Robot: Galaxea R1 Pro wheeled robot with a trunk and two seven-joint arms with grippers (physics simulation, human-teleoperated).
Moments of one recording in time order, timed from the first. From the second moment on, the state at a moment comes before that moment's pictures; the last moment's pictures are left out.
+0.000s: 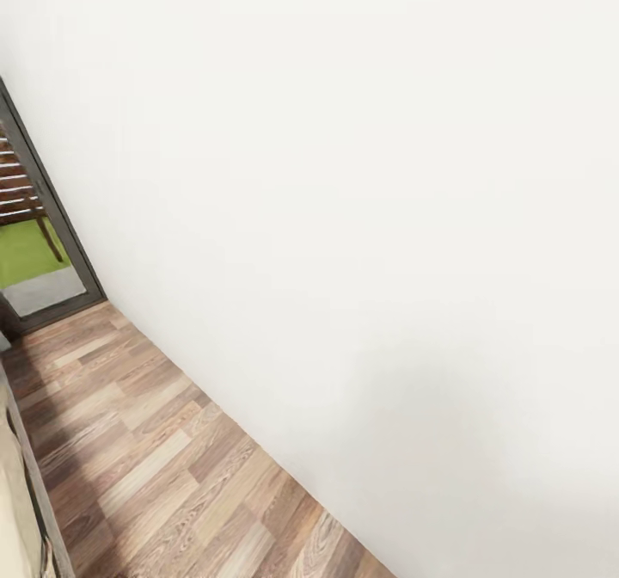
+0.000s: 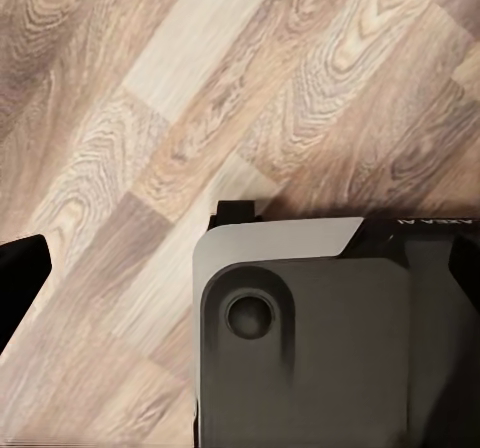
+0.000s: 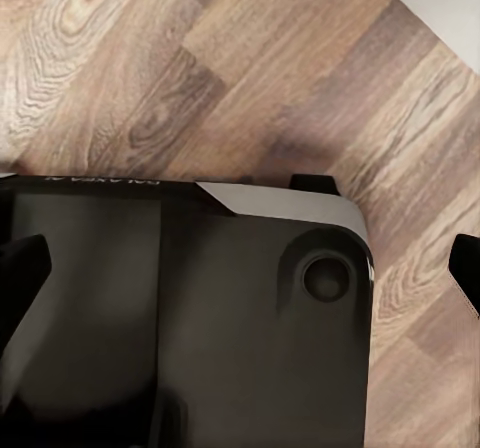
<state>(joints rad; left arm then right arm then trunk) -0.17 0.02 0.00 -0.24 0.00 -0.02 -0.01 -0.13 0.12 0.05 -0.15 0.02 -0.13 -0.11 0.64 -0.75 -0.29</state>
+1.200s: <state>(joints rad) -0.17 0.01 0.00 -0.22 0.00 -0.01 0.00 -0.13 0.12 0.05 -0.15 0.02 -0.16 -0.11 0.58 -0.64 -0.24</state>
